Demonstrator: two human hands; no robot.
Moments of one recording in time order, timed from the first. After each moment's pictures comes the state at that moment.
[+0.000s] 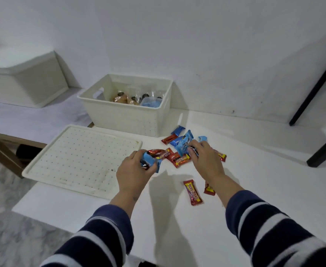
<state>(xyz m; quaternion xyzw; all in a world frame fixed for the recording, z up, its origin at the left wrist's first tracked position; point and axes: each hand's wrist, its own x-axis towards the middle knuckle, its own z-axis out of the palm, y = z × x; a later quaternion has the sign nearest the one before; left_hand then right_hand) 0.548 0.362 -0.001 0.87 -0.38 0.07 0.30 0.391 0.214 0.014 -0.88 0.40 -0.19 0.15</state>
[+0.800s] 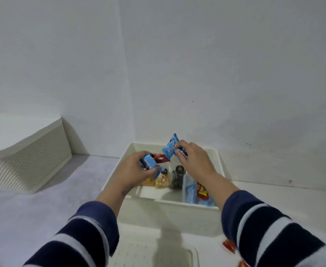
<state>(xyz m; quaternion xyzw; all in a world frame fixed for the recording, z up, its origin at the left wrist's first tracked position) 0.925 0.203 0.121 0.77 -0.53 -0.07 0.34 0.753 0.083 0.130 -0.87 0.36 -0.29 0.15</state>
